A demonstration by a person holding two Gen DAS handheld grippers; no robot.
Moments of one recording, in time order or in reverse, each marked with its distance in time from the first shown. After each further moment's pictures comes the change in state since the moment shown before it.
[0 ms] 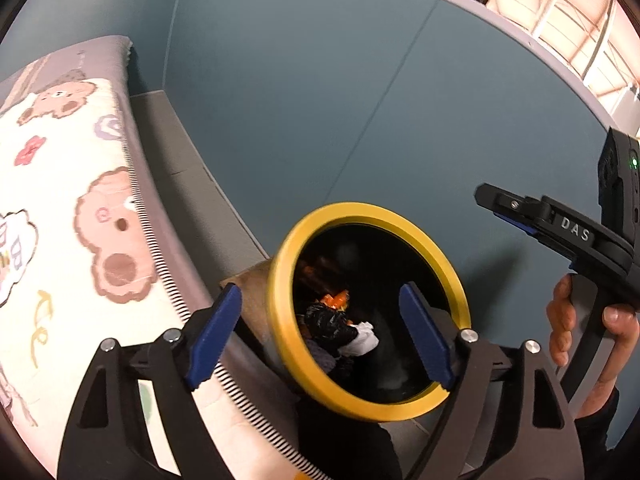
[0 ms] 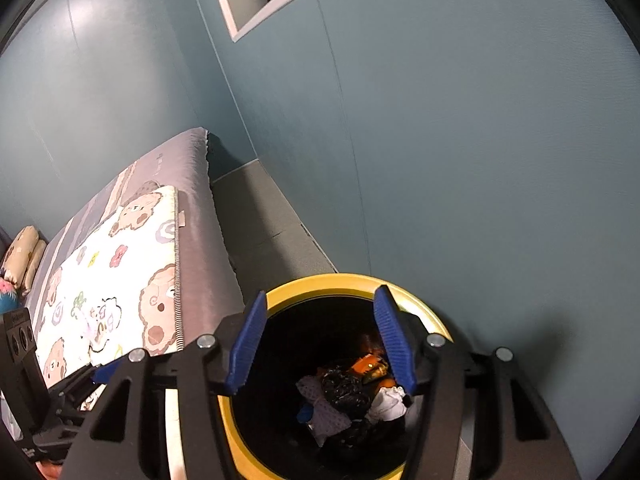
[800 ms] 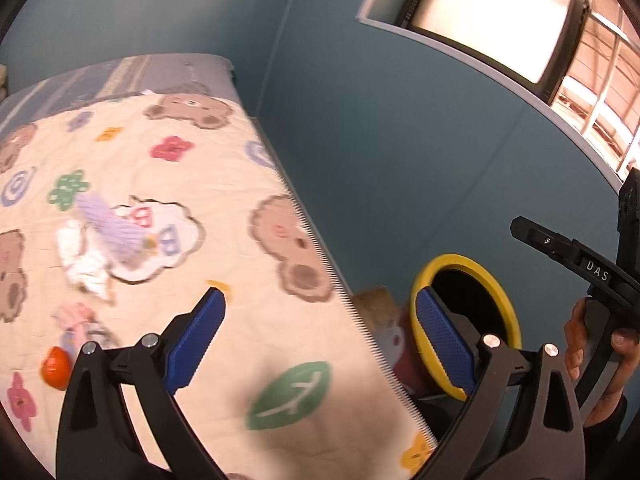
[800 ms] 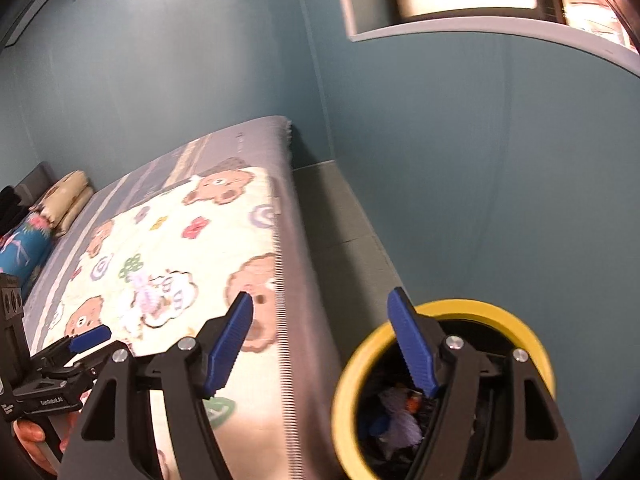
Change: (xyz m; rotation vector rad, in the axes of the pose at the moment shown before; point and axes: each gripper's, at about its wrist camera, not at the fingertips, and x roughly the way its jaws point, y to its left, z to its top) left arm -0.138 0.119 -0.017 -0.155 -0.171 0.227; right arm -0.005 0.146 -0.006 -0.222 -0.020 0.178
